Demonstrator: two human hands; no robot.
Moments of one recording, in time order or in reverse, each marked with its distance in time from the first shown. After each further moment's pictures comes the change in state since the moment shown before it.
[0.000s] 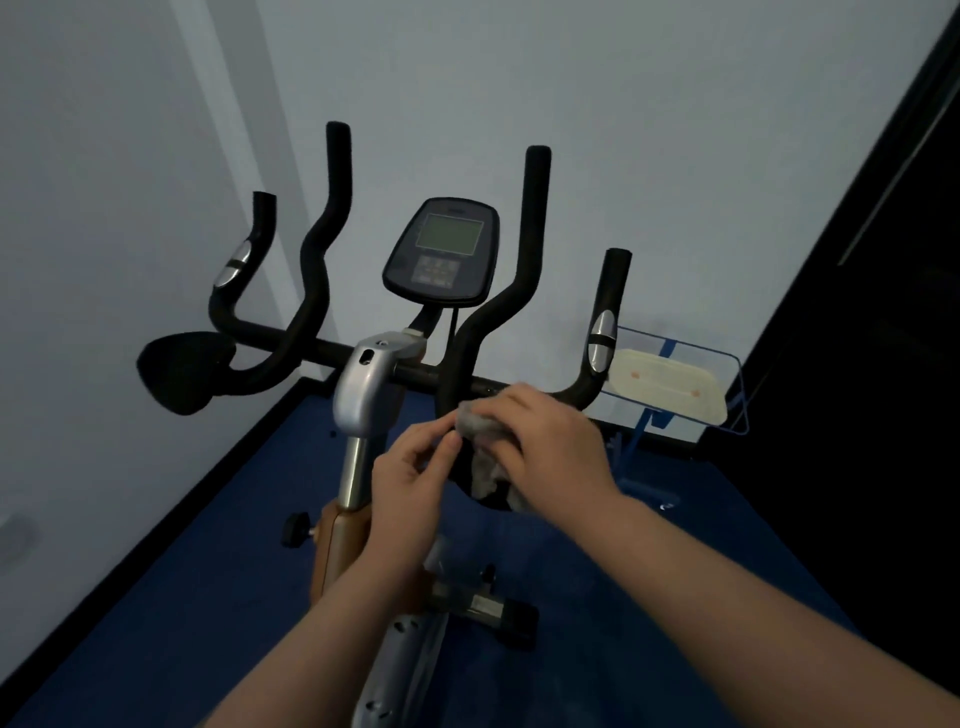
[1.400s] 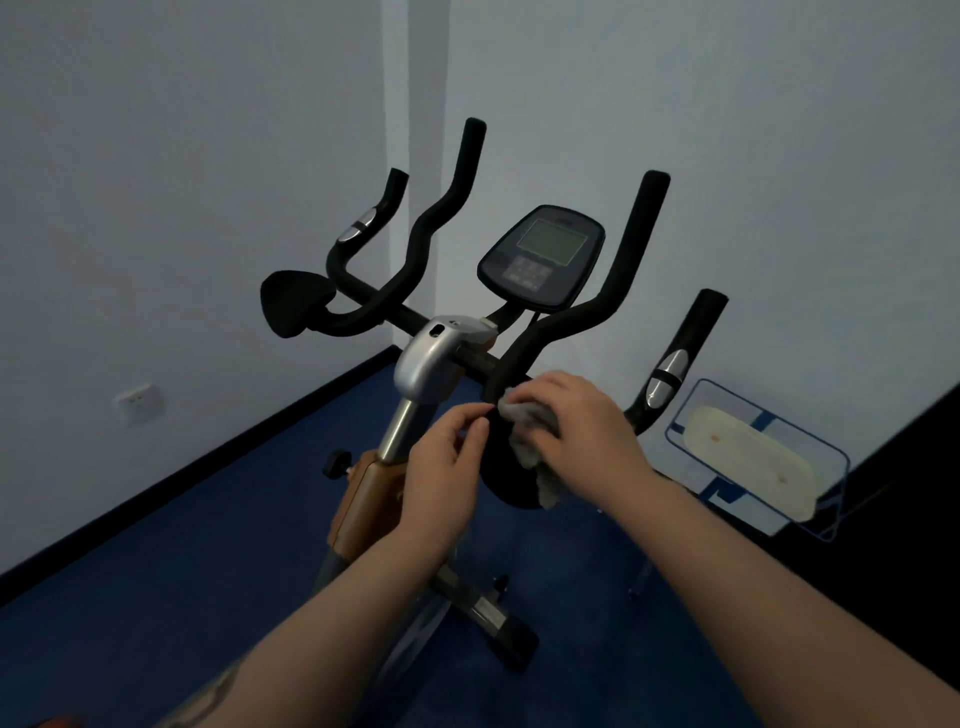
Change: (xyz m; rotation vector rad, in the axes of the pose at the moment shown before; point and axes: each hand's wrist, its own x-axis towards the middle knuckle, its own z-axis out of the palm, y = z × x) left_hand -0.019 0.009 0.028 0.111 0.274 -0.050; right_hand 0.032 0.028 -0.014 0.146 -0.210 -0.212
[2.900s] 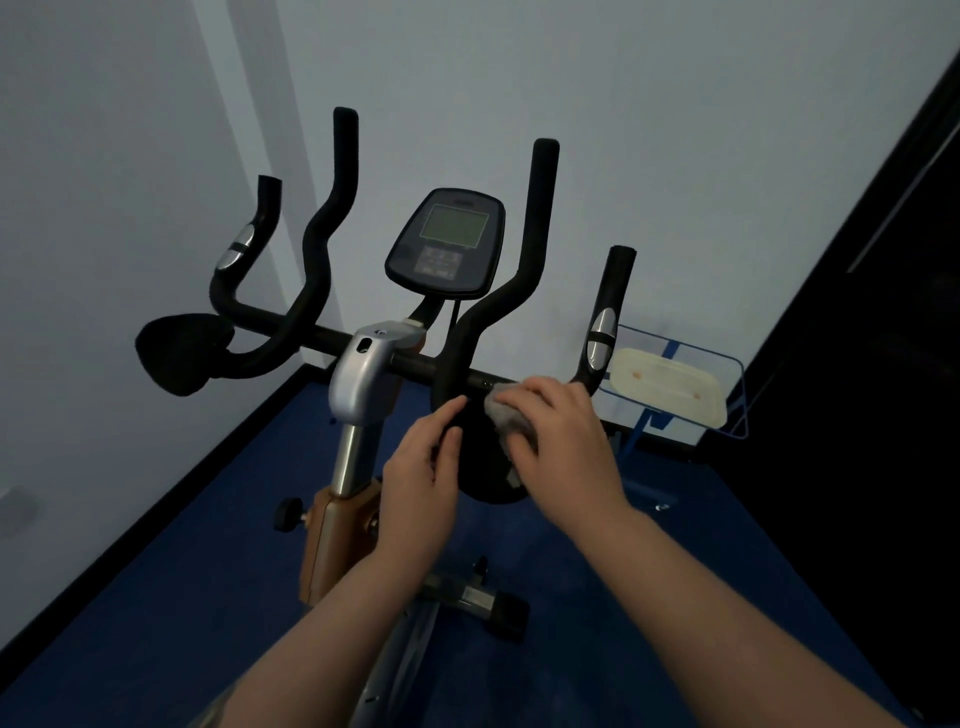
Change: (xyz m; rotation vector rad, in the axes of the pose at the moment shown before) left_hand 0.016 -0.018 -0.006 0.088 -0.209 0.243; right_hand -0.031 -0.022 0.021 -0.119 0.227 0.347
